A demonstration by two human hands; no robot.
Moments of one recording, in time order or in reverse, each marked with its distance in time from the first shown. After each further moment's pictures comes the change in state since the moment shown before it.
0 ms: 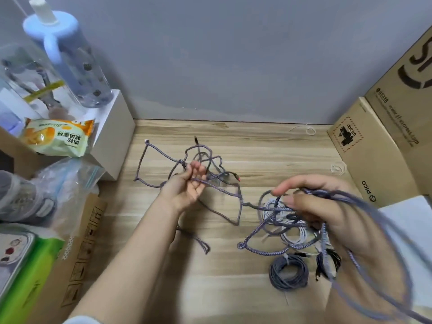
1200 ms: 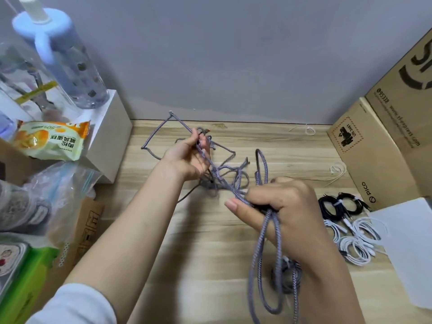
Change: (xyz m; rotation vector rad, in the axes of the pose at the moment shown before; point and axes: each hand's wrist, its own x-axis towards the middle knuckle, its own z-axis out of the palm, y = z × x) left_hand 0.023 0.040 0.048 0.046 -0.033 -0.119; right_hand 0.022 0.007 0.046 -0.657 0.178 -0.702
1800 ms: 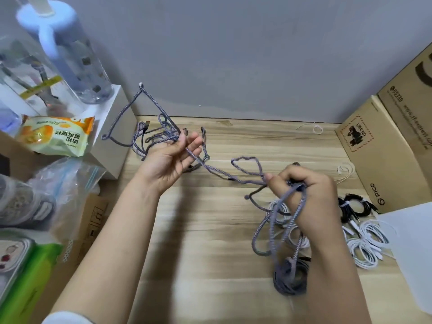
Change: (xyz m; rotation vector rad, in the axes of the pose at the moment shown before) left_hand -0.036 0.005 -0.025 0.283 -0.132 0.403; right_hand -0.001 0.042 0.010 0.199 0.152 0.568
